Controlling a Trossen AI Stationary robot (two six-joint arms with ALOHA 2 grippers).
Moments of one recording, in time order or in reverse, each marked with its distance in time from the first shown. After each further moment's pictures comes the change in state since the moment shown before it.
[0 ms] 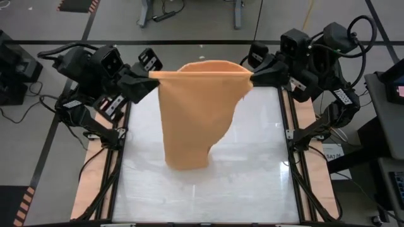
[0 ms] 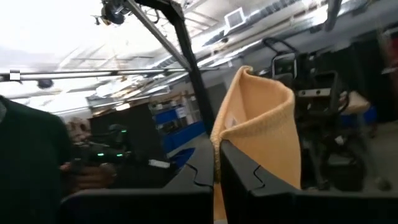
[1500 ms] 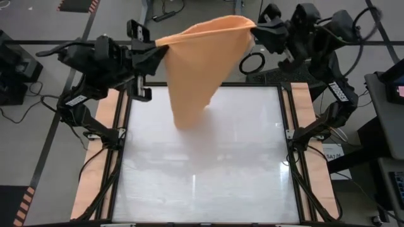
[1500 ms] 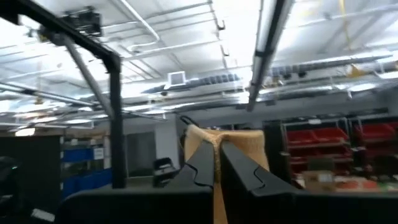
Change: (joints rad) left arm 0.132 0.006 -0.002 0.048 -0.155 0.500; right arm -0.234 0.002 -0.035 0.245 0.132 -0.155
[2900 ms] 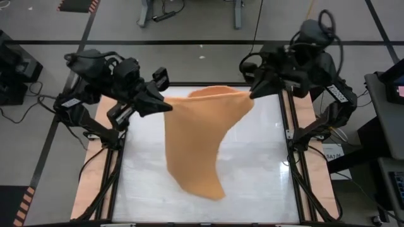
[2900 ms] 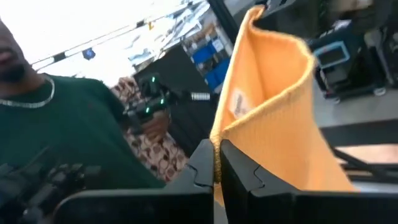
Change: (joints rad) left arm -0.089 -0.018 0.001 -0.361 0.327 -0.570; right arm 0.104 0.002 -0.033 -0.393 -0.540 0.312
